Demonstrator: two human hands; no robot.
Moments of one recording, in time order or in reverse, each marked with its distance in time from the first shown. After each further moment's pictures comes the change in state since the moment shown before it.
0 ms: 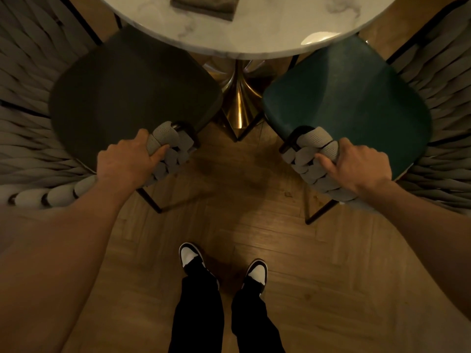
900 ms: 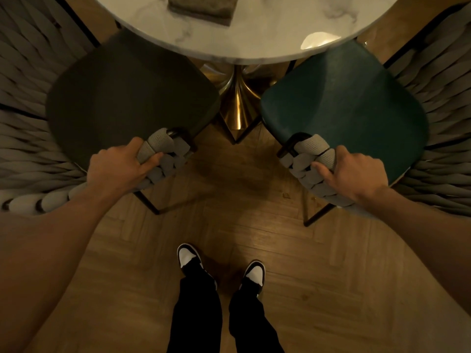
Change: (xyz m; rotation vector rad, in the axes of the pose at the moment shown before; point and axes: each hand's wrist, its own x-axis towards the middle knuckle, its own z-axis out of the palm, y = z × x) left_hand 0.005 -0.026 0.018 -0.044 0.233 0.234; right_hand -0.002 0.006 0.003 -0.022 0.018 -0.061
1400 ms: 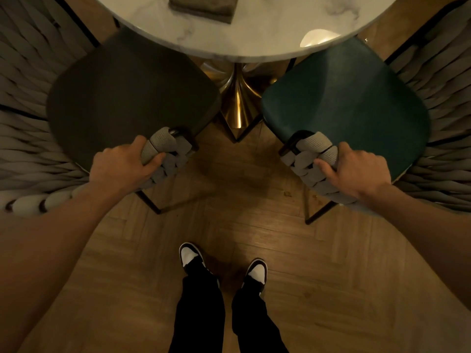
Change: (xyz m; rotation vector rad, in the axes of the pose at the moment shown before) left_hand 0.002 0.003 -0.003 -0.024 -0.048 -0.017; right_hand -0.001 -0.004 -0.003 0.025 -0.002 0.018
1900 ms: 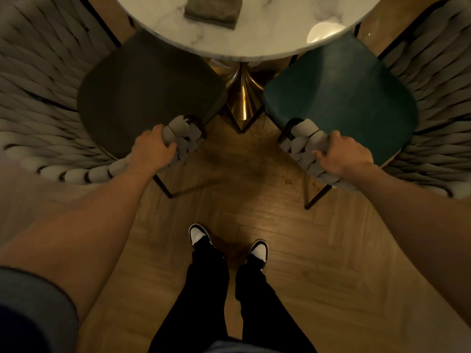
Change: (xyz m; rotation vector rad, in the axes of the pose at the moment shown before) left_hand -0.015 0.023 -0.033 -0.311 -0.268 -0.288; right_hand -0.030 -0.011 -0.050 0.183 -0.260 0.170
